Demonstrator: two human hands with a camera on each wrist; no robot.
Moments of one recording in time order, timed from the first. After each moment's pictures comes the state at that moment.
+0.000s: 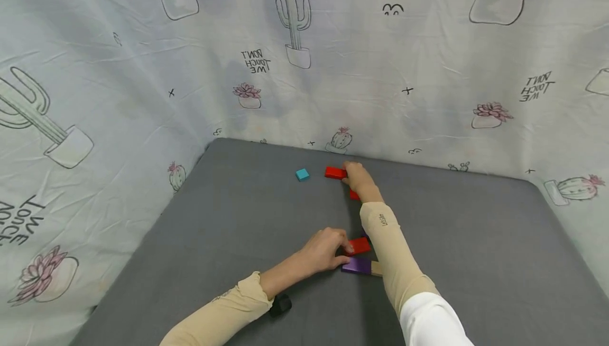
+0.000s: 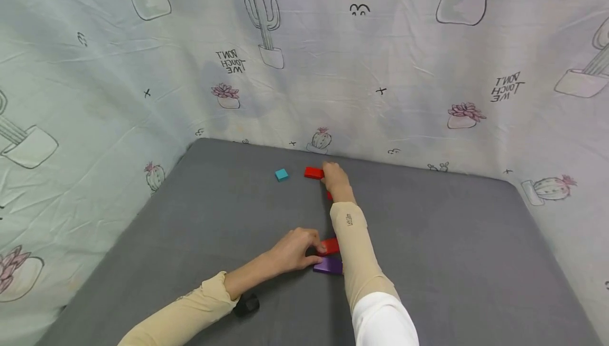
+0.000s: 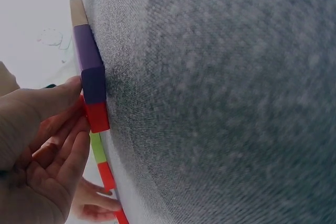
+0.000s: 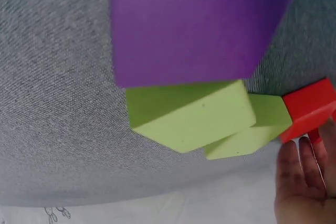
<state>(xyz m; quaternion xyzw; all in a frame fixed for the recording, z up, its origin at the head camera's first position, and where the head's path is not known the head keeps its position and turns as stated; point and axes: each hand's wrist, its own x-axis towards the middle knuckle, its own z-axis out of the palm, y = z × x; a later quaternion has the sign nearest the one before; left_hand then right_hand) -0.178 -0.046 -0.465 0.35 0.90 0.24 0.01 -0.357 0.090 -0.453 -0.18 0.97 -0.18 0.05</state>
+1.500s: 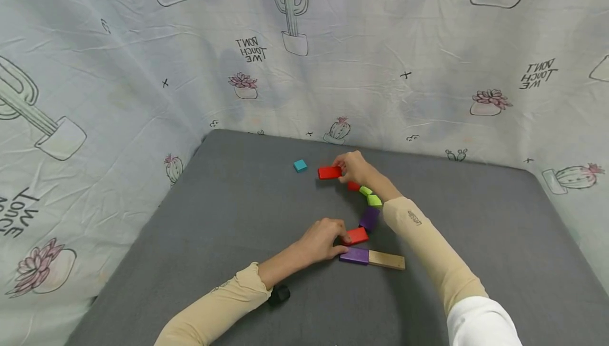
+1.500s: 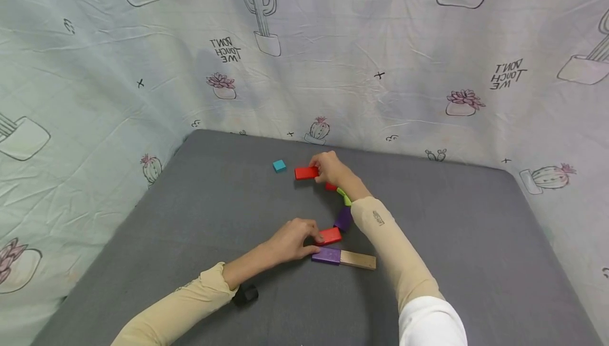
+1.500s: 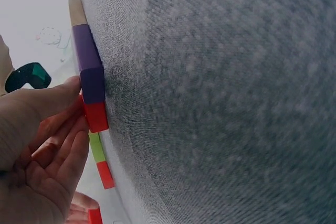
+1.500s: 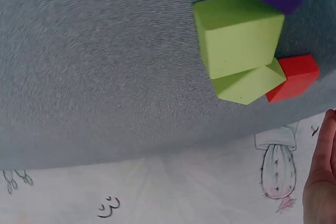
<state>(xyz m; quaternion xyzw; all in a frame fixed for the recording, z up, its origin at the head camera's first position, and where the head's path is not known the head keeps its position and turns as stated) -0.180 -0.044 -0.460 0.34 0.91 0.24 0.03 -0.344 0.101 -0.426 -0.33 0.90 -0.26 0.05</state>
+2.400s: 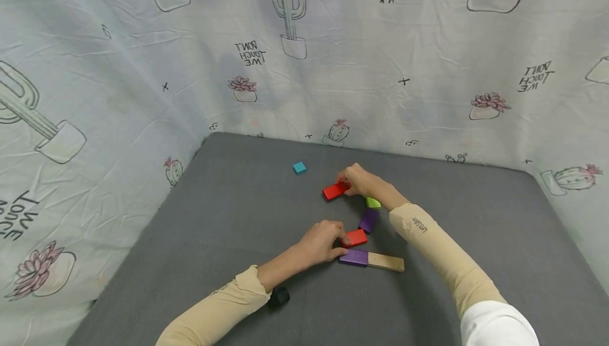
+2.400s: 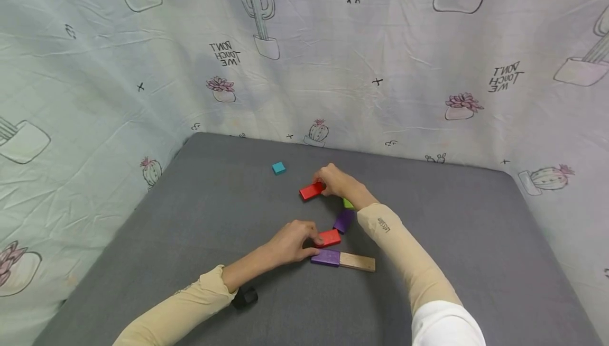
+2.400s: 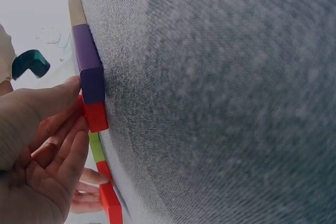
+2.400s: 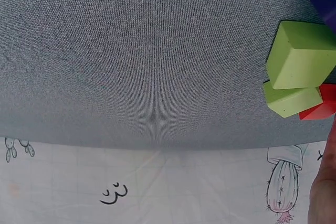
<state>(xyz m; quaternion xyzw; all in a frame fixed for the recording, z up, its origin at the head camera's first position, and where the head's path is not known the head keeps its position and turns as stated) -0.180 -0.041 -0.459 0.32 0.92 0.22 0.04 -0.336 0.118 -0.439 -0.43 0.88 -0.18 0.07</state>
